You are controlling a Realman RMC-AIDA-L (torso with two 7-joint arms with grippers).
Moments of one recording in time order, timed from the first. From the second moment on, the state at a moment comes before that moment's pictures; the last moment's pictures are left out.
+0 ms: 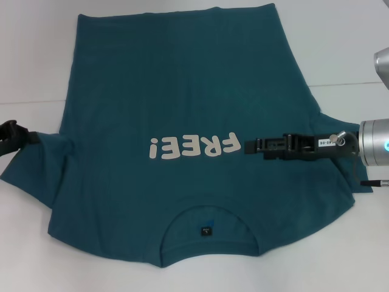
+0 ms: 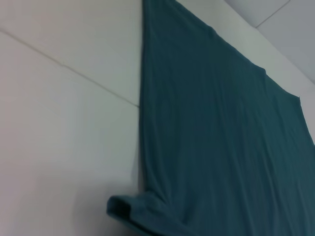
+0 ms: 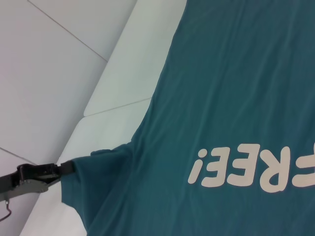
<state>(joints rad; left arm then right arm) -0.72 -1.84 0.53 0.42 2.26 1.08 -2.39 0.66 1.99 -0.83 -0.63 -2.03 -1.31 2.30</state>
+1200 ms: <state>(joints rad) -0.76 -1.92 0.54 0.47 2.30 1.09 -2.45 0.66 2.00 -0.83 -0.62 -2.03 -1.31 2.30</state>
